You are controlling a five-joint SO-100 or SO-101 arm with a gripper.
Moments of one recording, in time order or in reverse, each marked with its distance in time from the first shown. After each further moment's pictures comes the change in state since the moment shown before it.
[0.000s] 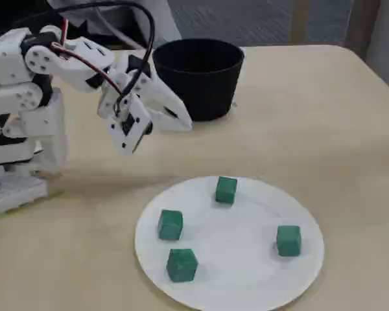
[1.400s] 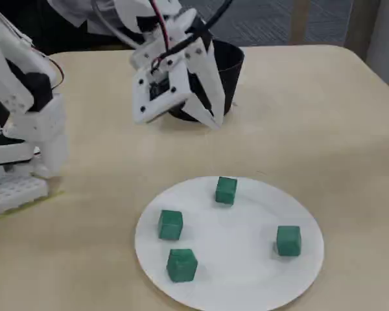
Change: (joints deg) arm 16.3 -65.7 -62.1 18.8 0.4
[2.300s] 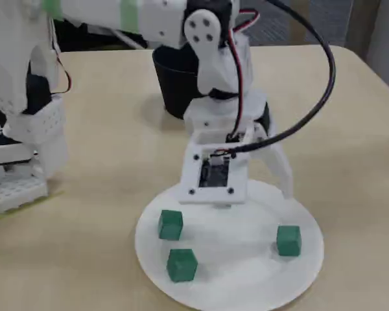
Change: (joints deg) arm 7.4 -43.8 -33.4 12.3 -2.6
